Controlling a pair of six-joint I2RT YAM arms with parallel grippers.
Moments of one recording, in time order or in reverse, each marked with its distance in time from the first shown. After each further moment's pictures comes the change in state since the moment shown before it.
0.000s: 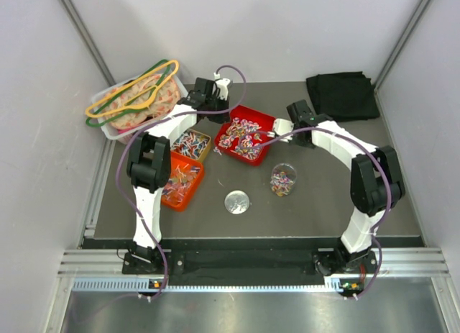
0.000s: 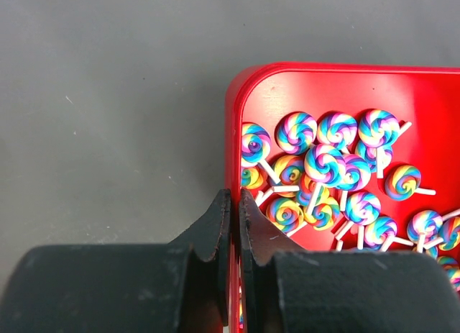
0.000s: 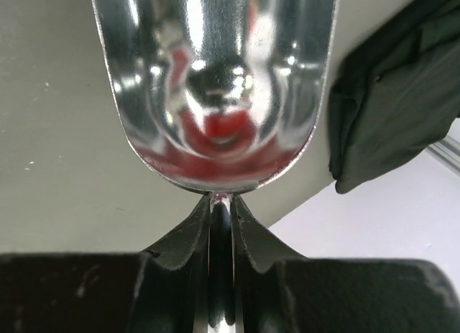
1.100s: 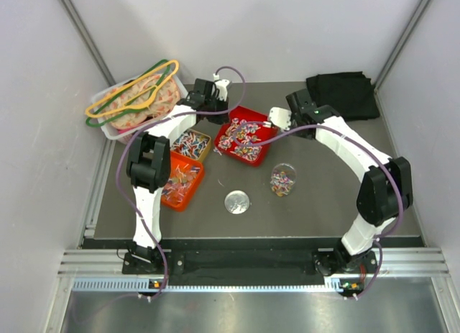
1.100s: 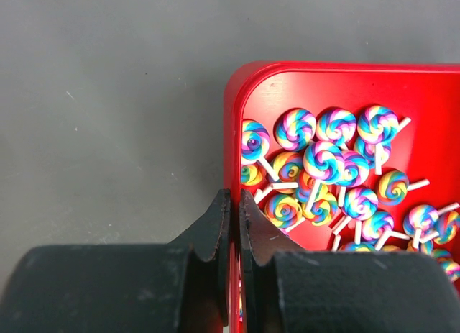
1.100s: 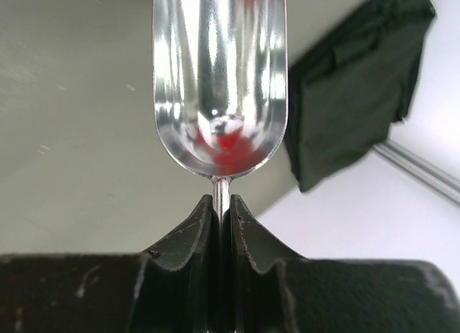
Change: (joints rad) left arm 0.002 0.000 -0.013 0.008 0.005 0.004; right arm 0.053 -0.103 0.128 -0.125 -0.060 0.021
